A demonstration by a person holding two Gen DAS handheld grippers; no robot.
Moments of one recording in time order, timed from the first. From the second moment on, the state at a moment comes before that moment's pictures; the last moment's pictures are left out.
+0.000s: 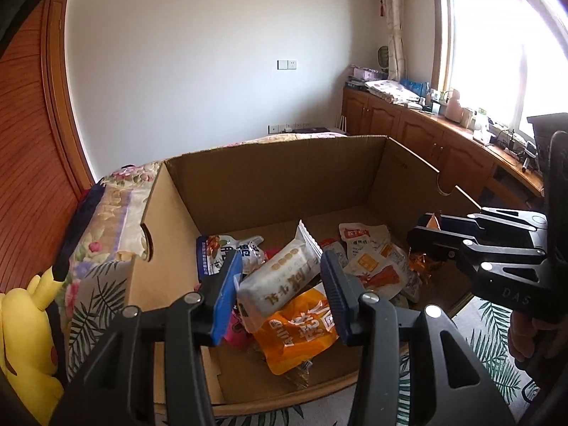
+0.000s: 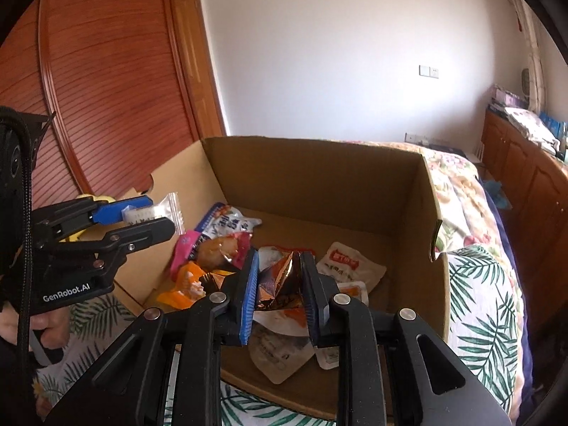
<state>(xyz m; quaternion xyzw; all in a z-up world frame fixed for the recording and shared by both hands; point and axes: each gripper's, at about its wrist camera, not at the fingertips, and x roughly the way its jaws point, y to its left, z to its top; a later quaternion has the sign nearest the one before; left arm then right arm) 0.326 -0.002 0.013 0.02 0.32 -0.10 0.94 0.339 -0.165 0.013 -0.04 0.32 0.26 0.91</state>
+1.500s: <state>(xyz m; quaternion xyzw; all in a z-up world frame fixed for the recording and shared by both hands) 0.198 -0.015 0.084 0.05 0.25 -0.10 0.96 0.208 -0.192 0.077 -0.03 0.26 0.24 0.94</state>
